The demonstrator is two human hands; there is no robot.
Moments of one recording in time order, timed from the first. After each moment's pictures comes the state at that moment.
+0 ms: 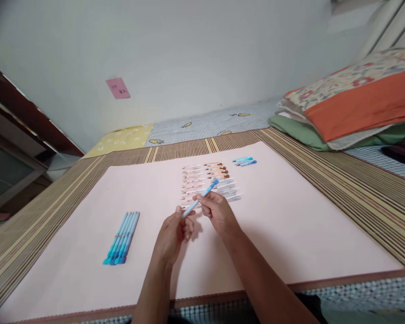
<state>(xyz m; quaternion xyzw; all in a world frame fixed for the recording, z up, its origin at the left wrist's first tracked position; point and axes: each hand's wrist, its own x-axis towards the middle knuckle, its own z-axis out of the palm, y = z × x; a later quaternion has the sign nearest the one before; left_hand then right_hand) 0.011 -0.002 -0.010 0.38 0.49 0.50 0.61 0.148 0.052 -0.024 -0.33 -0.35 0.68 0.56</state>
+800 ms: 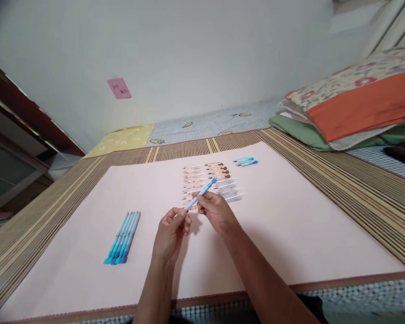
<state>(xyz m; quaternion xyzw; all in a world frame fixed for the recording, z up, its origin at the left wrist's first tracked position) 0.009 -0.004 -0.008 0.32 0.43 0.60 0.59 0.147 0.049 -0.018 -0.30 -0.35 0.70 0.55</state>
